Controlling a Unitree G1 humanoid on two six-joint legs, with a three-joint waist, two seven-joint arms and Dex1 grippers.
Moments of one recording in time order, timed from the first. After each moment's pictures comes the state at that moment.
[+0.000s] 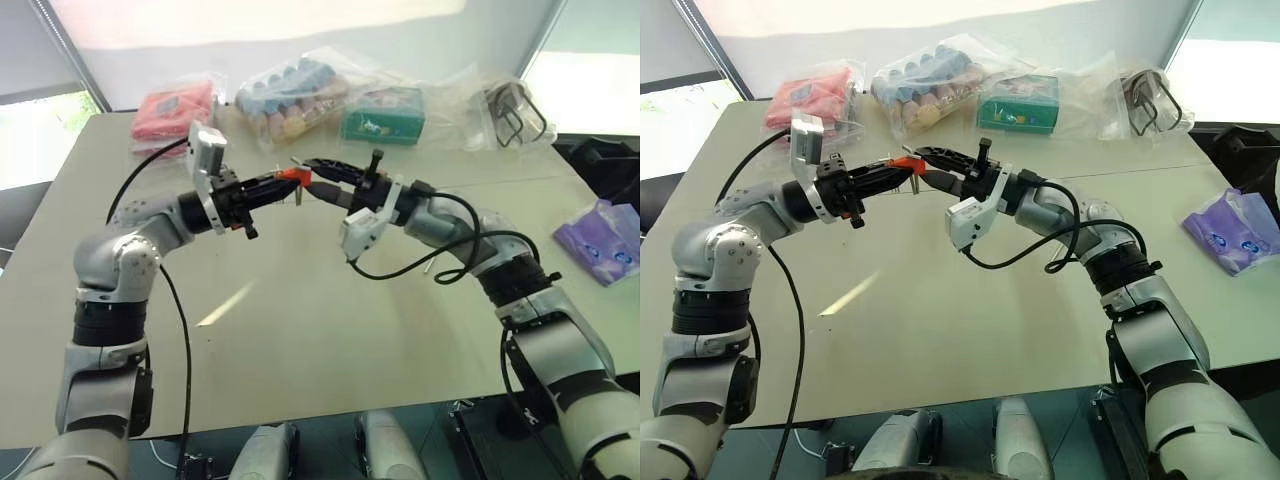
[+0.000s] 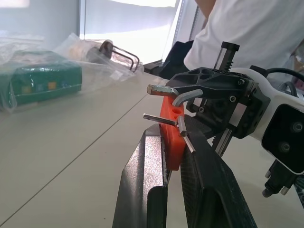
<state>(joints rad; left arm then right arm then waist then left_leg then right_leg) -0.69 0.52 0.11 -0.04 -0.70 0.71 -0.88 -0.94 -0.53 0.37 0.46 -0.65 -0.85 0.14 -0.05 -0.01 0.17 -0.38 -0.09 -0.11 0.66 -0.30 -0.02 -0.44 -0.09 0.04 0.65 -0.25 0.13</state>
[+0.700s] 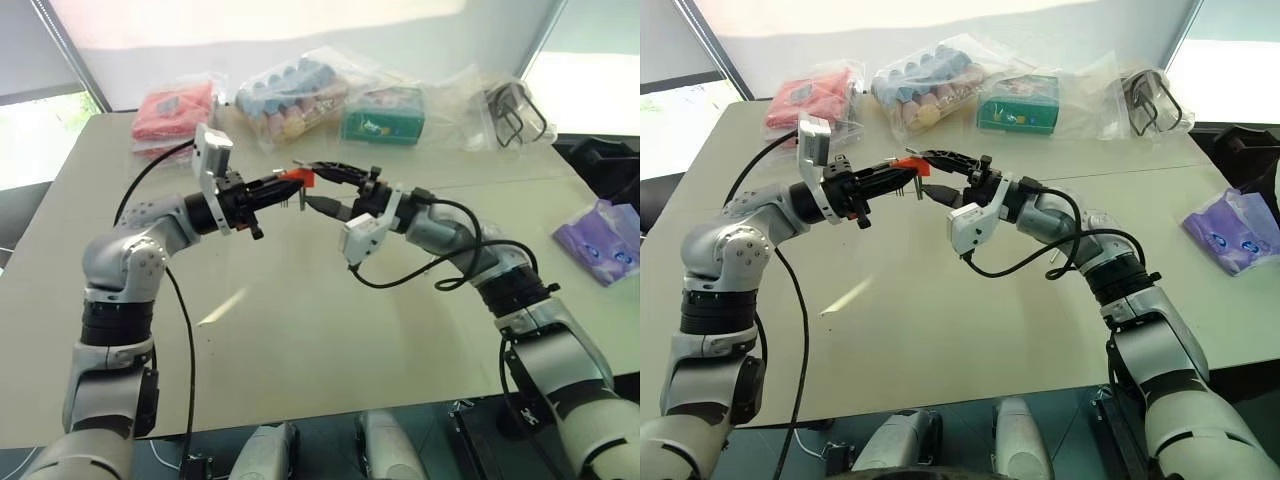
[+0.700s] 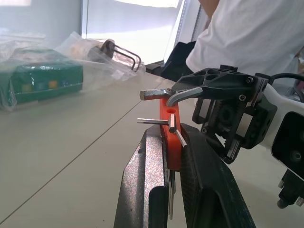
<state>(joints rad) -0.69 0.50 0.11 -0.03 -0.68 0.70 -0.87 -0.89 -0.52 0.36 0.41 -0.58 -0.81 0.26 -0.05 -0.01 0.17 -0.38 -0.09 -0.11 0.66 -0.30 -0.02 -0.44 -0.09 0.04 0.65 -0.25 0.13</state>
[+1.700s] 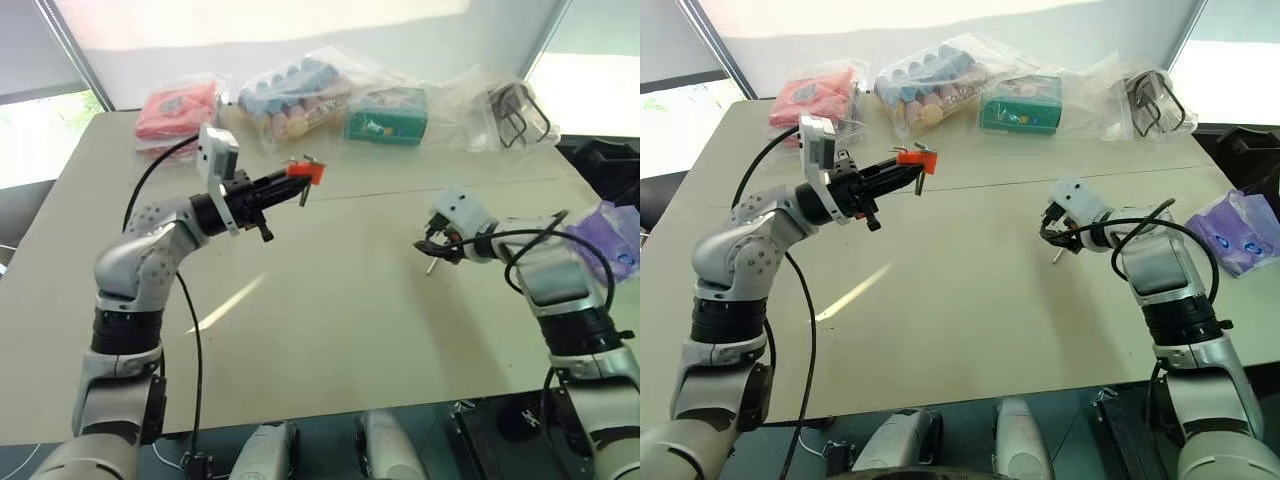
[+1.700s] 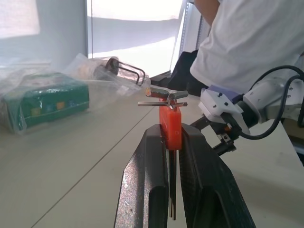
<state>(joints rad) -0.66 0.45 0.09 -0.10 -0.64 0.60 -0.84 -0.63 -0.71 0.12 0.04 -0.10 0.78 0.87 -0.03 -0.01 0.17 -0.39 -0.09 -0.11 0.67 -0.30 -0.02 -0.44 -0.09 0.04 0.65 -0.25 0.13</state>
